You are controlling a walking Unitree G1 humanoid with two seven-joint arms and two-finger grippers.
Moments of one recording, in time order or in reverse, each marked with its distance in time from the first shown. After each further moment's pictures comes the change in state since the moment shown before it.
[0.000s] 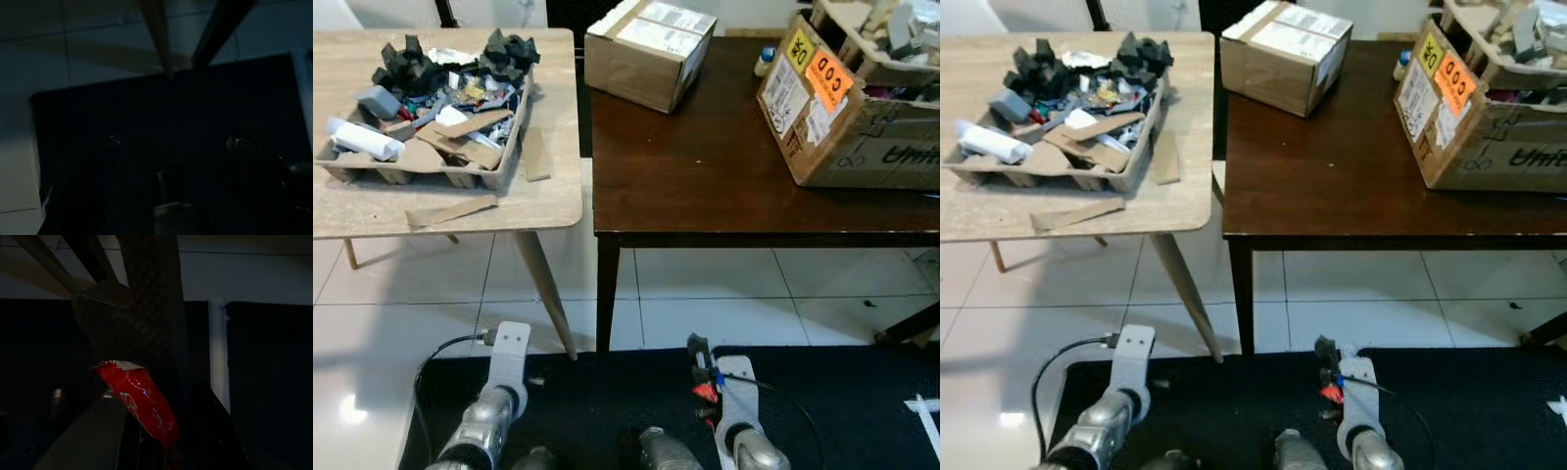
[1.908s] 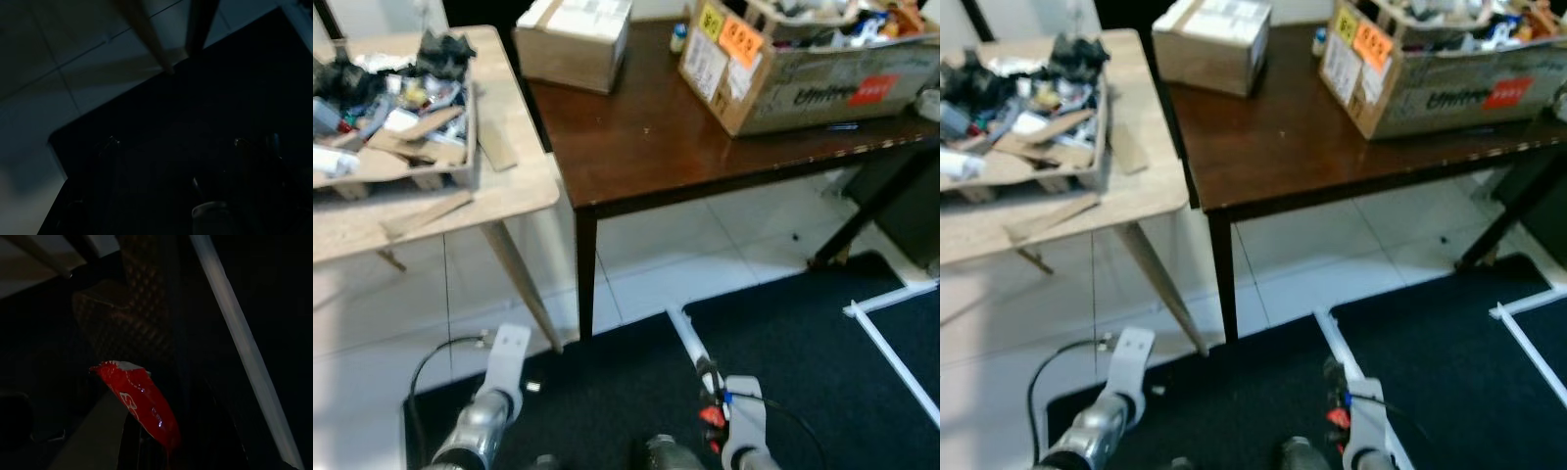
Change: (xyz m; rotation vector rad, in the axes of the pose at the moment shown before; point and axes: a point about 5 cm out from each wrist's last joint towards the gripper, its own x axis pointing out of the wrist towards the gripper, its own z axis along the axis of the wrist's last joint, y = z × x) left arm -0.001 0.009 -0.002 0.053 0.010 0.032; right arm -0.008 -0.006 -0.023 0.068 0.107 -0.047
